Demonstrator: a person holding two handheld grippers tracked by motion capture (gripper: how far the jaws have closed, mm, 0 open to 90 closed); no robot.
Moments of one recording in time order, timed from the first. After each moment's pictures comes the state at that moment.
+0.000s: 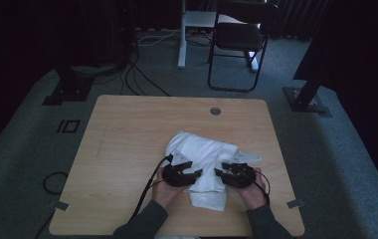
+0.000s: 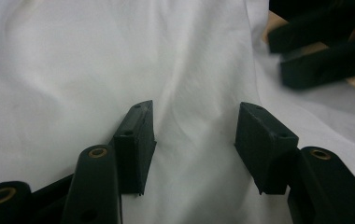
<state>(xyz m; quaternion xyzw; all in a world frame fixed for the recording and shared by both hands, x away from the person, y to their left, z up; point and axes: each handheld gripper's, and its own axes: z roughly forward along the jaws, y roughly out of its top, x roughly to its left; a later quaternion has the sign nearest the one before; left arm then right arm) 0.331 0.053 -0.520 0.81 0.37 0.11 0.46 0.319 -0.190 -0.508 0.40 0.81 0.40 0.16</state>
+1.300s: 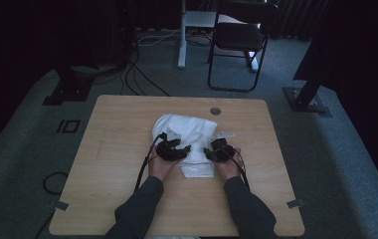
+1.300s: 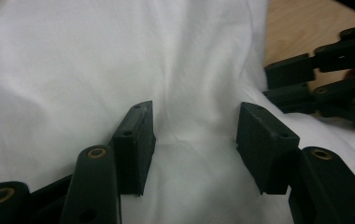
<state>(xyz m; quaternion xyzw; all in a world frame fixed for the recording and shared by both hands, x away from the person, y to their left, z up) 0.424 0.071 -0.527 0.79 0.41 0.18 0.42 0.432 -0.145 -0.550 0.48 0.79 0.34 0.18</state>
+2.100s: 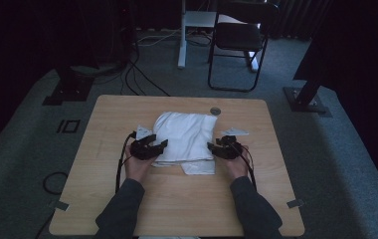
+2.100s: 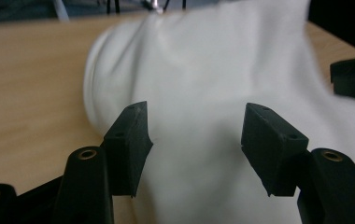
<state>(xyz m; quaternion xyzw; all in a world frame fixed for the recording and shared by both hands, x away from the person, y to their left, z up) 0.409 0.154 -0.515 0.74 0.46 0.18 0.45 0.425 -0.166 -0.527 0.46 0.76 0.42 0.17</state>
